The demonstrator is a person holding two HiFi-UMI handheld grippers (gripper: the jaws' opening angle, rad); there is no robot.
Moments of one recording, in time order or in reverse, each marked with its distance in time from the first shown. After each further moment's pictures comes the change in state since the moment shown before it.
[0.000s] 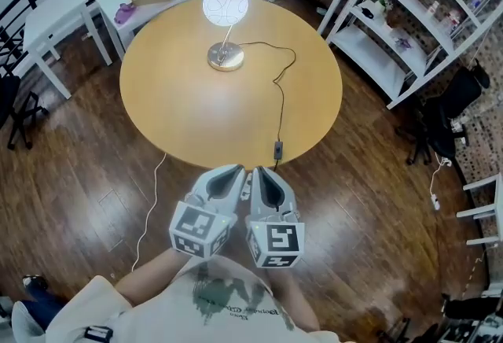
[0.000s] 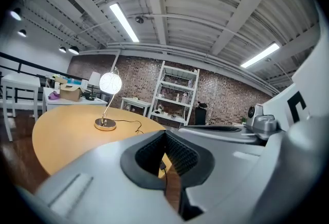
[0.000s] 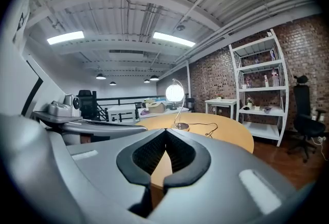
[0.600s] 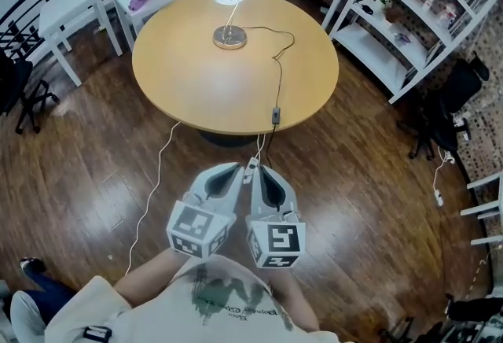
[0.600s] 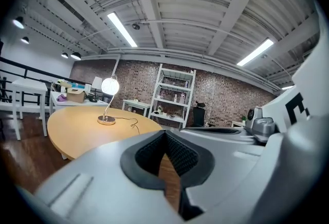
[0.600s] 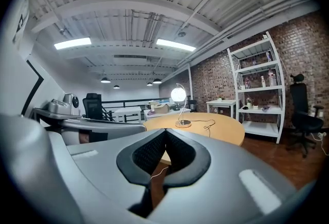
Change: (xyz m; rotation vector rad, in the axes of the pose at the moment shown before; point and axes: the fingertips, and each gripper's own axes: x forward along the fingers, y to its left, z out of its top) left arm -0.092 -0.088 -0.039 0.026 -0.025 0.033; right arm -0.125 0.026 -0.035 0.011 -0.036 0.033
